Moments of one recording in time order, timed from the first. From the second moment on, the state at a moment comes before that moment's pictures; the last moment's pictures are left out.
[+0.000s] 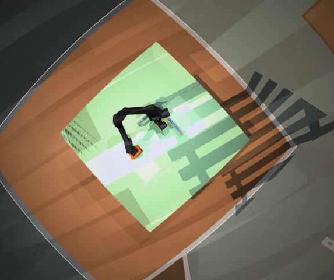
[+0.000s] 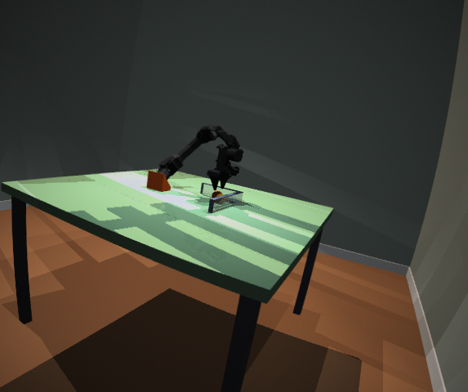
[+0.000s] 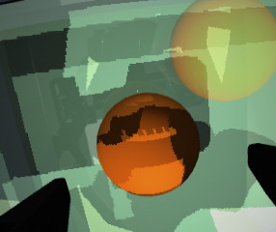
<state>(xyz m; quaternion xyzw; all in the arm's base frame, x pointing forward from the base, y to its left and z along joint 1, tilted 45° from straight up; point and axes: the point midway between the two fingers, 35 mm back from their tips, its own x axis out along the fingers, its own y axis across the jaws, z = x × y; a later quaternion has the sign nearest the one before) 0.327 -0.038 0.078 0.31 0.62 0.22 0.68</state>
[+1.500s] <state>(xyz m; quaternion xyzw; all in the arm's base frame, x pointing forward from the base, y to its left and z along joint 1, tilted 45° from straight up) 0.331 -0.044 0.082 0.33 0.62 0.20 0.68</state>
